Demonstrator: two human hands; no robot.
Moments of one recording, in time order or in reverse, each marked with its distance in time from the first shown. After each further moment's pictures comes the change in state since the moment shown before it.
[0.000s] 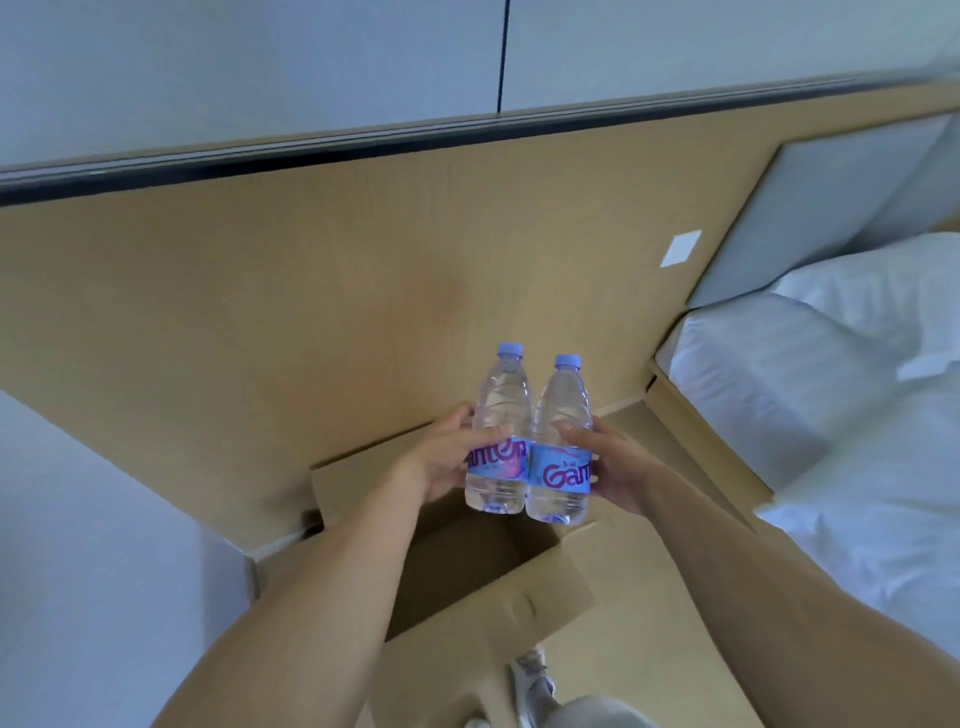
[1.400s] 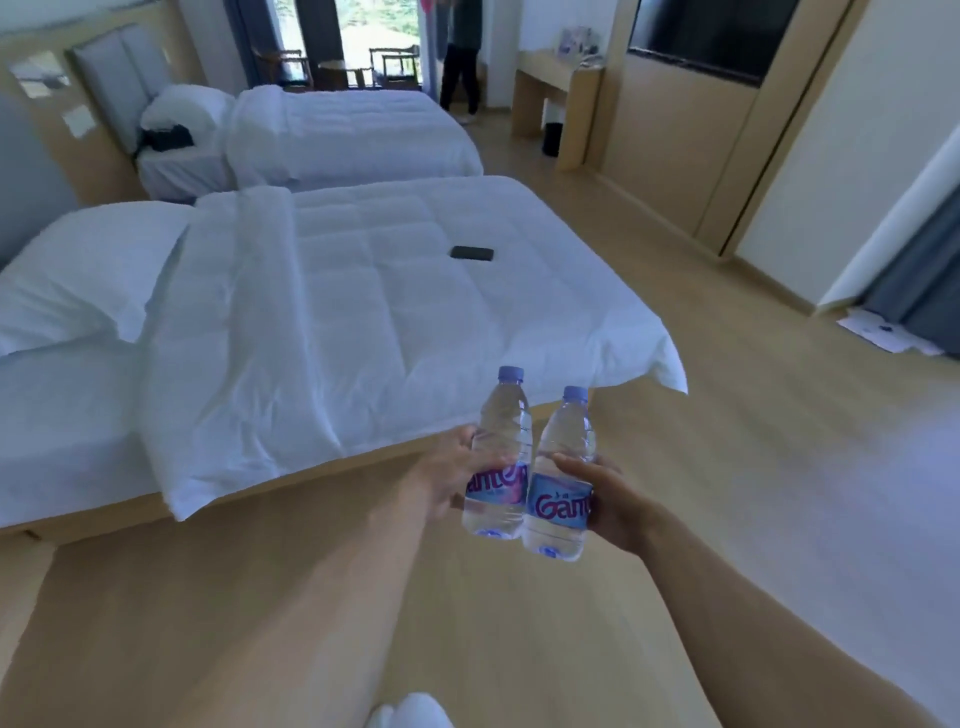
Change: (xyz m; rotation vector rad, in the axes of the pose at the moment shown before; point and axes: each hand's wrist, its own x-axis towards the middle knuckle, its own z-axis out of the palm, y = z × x) left_hand -0.225 -0.311 0.704 0.813 -1.228 -0.211; right_hand -0.637 0.392 -0.343 0.813 1.144 -0.390
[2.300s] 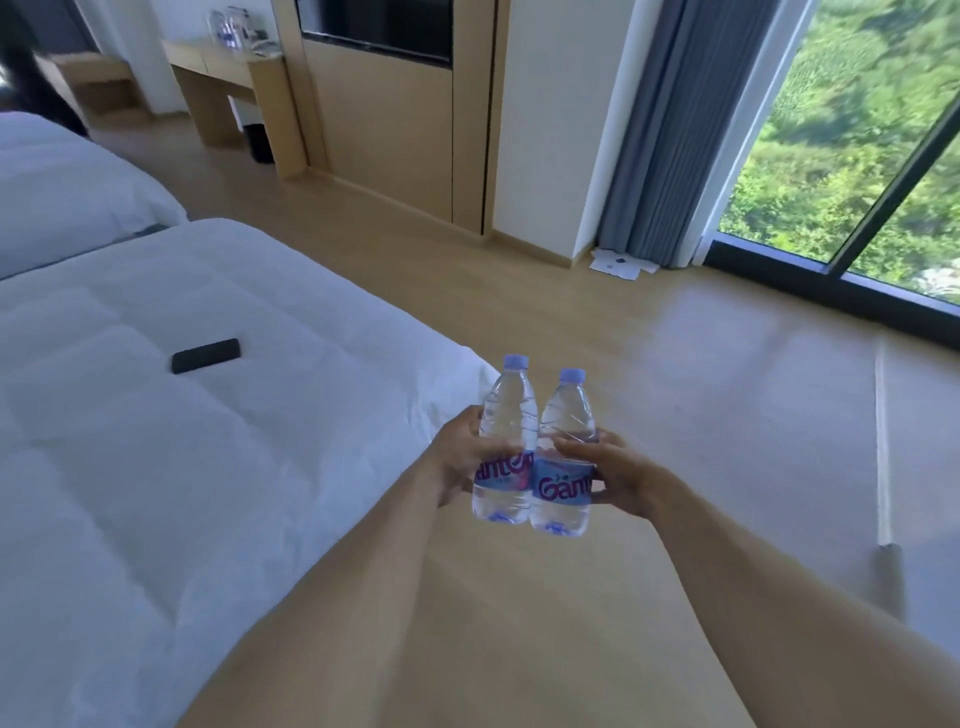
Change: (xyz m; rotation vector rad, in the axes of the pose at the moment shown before) left_hand 0.362 0.177 0.167 0.270 -0.578 0.051; right_hand 0.127 -0.186 -0.227 0.002 0.537 -0.029
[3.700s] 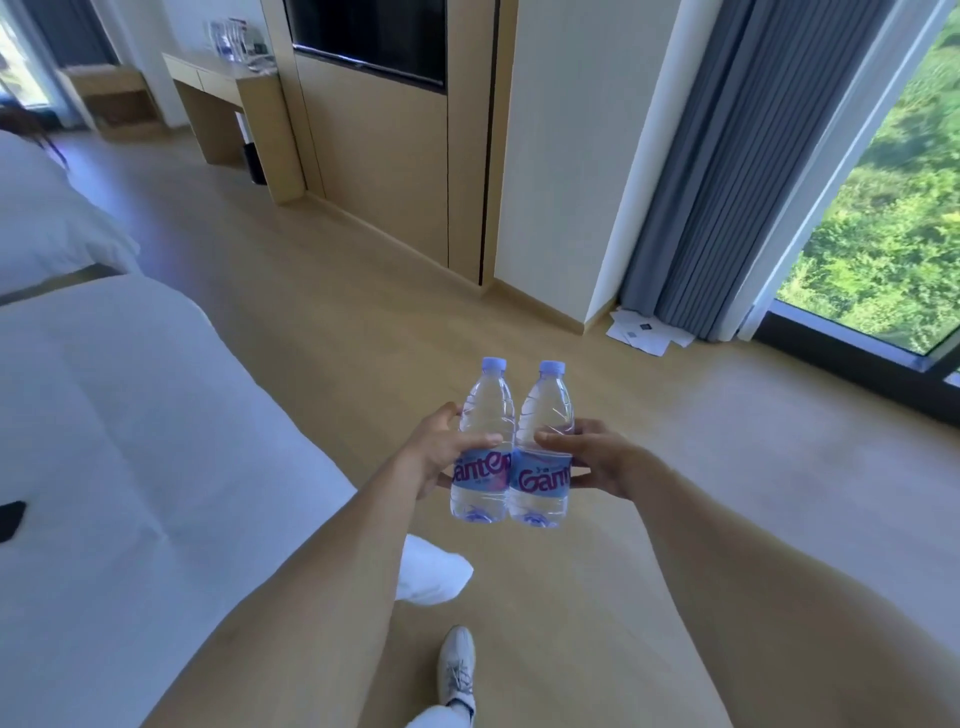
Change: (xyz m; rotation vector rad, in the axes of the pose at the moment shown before) left_hand 0.572 0.176 0.002 0.010 0.230 -0.091; right_hand 0.465 -0.262 -0.315 -0.087 -0.053 0.012
